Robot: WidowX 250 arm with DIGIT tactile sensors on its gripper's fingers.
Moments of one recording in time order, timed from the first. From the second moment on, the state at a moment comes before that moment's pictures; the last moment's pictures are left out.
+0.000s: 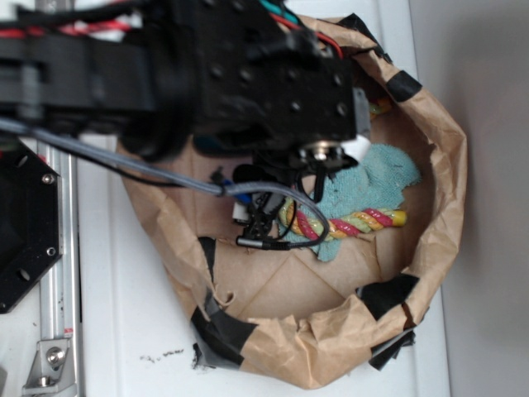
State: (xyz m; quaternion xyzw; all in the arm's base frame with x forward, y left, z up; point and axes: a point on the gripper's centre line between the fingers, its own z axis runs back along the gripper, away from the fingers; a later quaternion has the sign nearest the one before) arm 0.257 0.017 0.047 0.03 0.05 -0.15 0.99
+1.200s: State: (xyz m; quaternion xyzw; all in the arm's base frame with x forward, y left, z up) arm 0.222 0.070 0.016 0.08 0.17 -0.14 0.97
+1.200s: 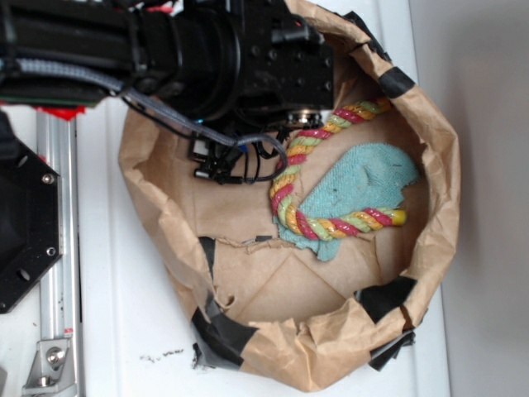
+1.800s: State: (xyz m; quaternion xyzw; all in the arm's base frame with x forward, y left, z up) arm 0.249 0.018 0.095 0.06 0.04 -0.06 1.00
